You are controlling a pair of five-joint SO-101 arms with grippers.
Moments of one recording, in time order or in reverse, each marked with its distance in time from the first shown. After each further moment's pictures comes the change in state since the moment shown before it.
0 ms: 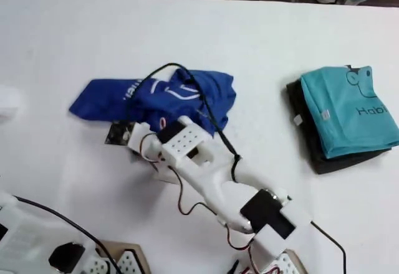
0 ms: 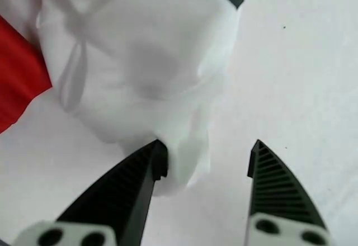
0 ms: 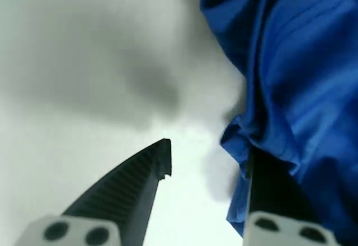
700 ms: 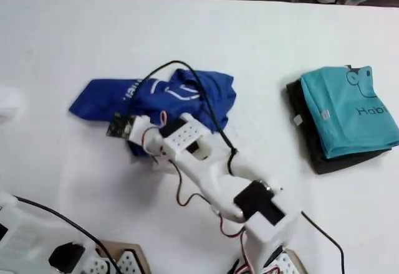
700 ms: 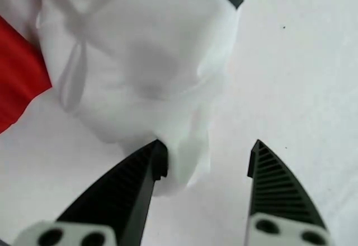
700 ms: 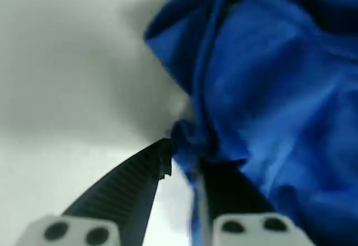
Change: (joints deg) left arm 0.0 0.0 0.0 0.0 0.0; right arm 2.2 6.6 -2.4 -9.1 1.5
